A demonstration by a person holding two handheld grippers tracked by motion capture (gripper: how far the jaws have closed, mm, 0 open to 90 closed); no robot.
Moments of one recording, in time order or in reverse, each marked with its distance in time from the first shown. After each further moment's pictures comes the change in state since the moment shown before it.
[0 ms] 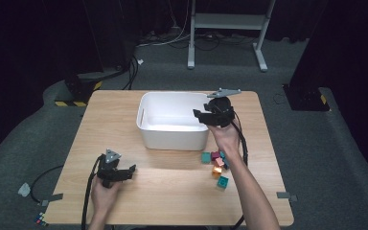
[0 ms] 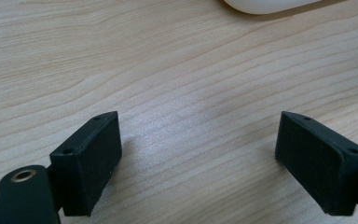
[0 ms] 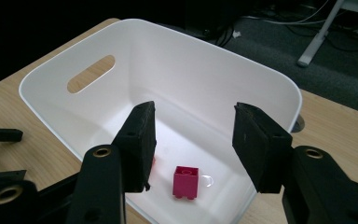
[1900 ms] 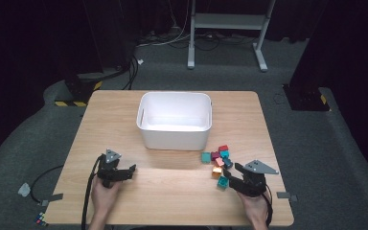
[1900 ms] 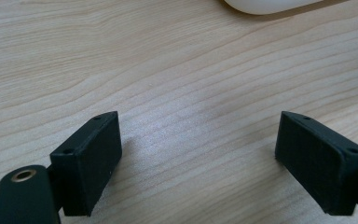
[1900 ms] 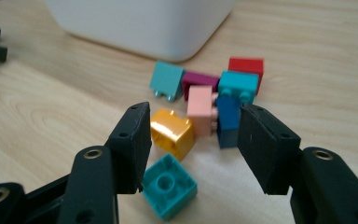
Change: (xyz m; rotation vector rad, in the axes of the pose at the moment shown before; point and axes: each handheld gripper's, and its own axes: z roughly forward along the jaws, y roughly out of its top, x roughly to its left) left arm 0.000 0.000 0.000 0.001 0.002 -0.002; right arm 0.009 -0.208 -0.069 -0.012 -0.081 0.123
